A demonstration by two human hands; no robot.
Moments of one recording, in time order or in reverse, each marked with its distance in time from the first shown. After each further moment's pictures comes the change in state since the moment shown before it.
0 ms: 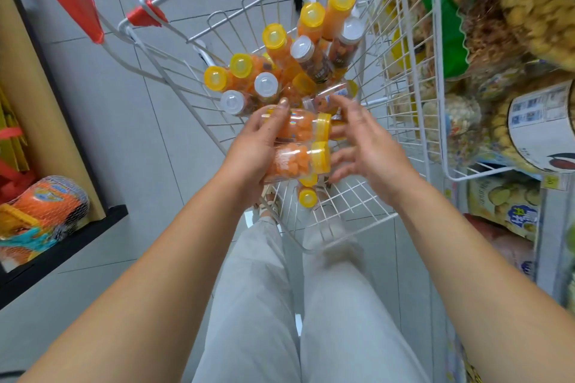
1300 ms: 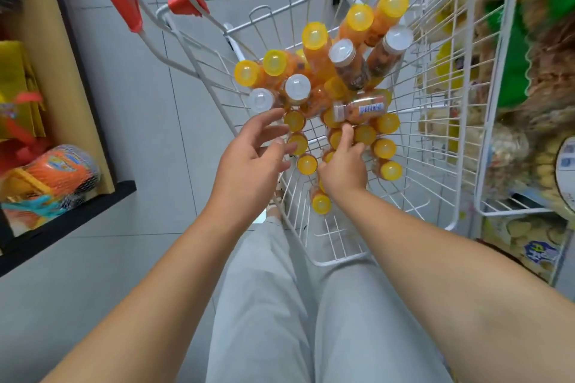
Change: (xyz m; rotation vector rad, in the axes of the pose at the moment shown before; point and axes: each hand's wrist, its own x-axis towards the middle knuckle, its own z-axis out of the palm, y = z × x) left_hand -0.019 -0.001 -0.031 0.248 0.177 0.227; right_hand 0.082 0.081 0.061 -1.009 0.248 0.136
